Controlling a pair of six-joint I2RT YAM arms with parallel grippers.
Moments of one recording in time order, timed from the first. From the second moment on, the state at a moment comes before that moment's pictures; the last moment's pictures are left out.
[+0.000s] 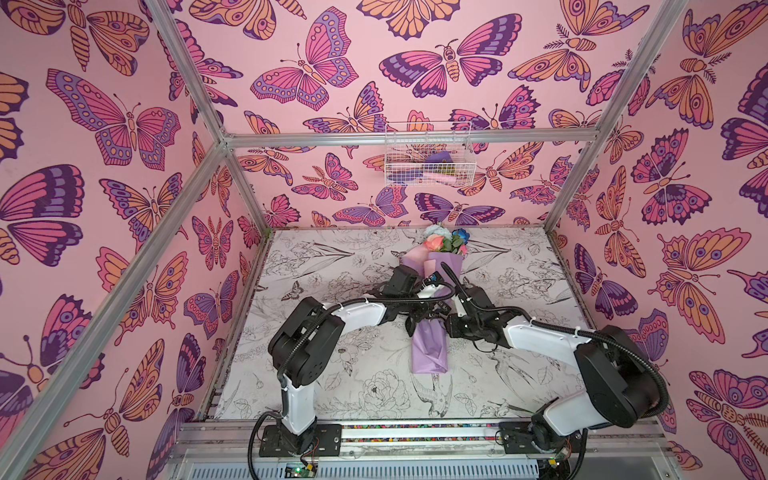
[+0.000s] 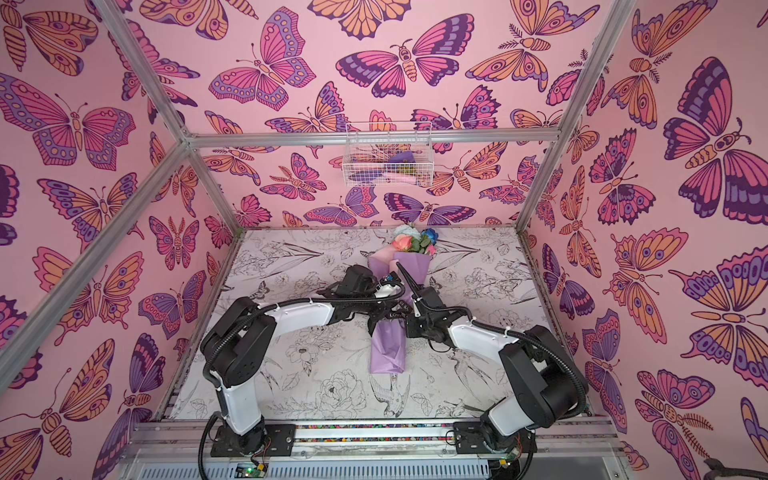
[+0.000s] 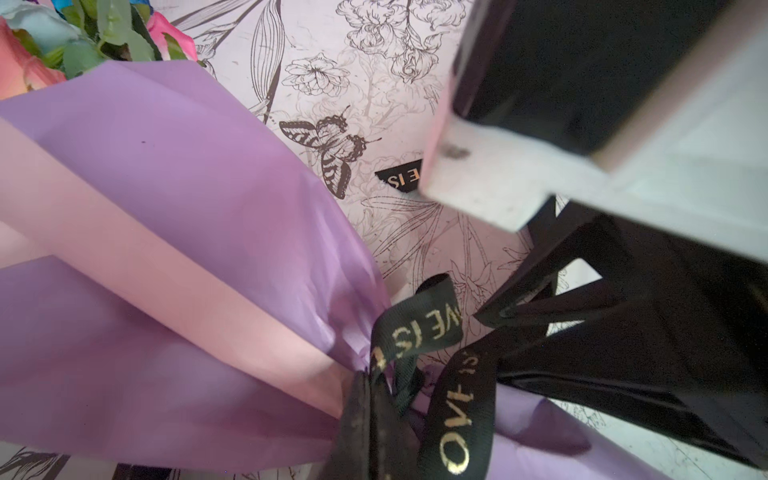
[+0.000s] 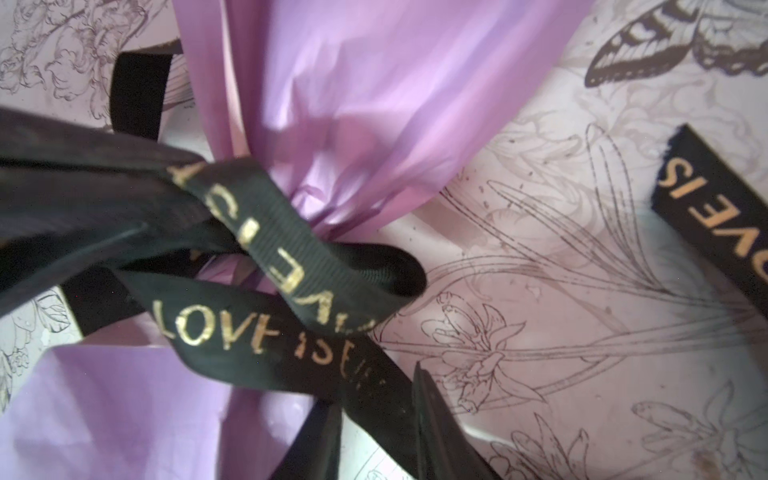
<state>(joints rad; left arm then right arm) -0.69 1.89 1.14 0.05 0.36 0.24 0.56 1.52 0.72 -0.13 -0.07 0.45</state>
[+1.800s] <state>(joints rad) -0.69 1.78 0.97 0.26 0.38 0.08 0.54 1.64 0.81 0.11 -0.13 0.89</state>
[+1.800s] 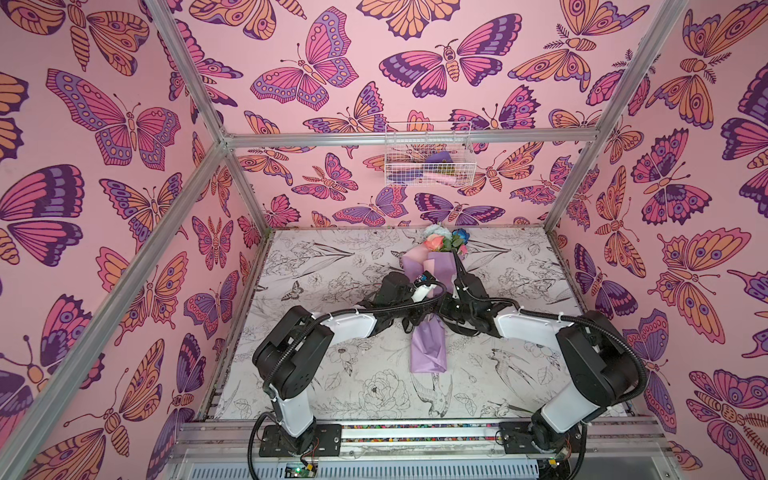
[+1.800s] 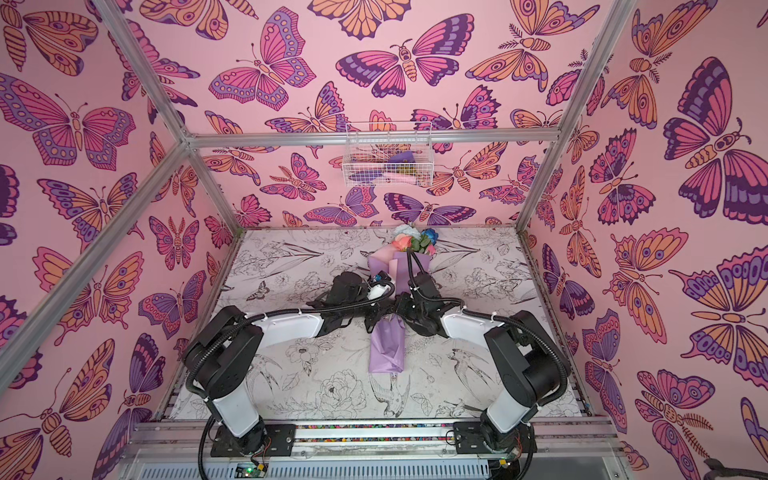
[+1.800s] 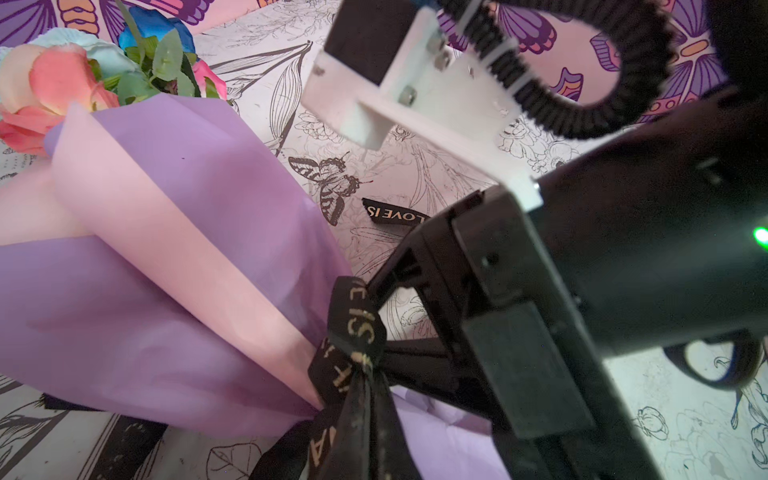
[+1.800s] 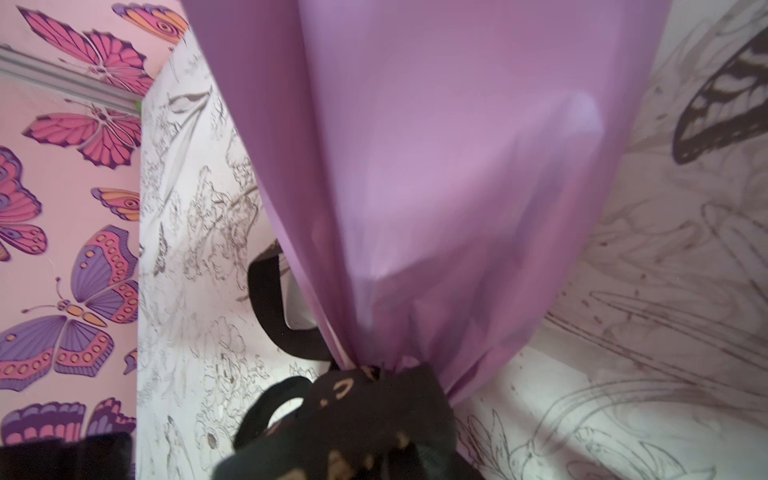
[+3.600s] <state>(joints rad) -0.69 1.87 0.98 0.18 0.42 0.05 0.54 1.47 0.84 -0.07 -0.13 0.87</state>
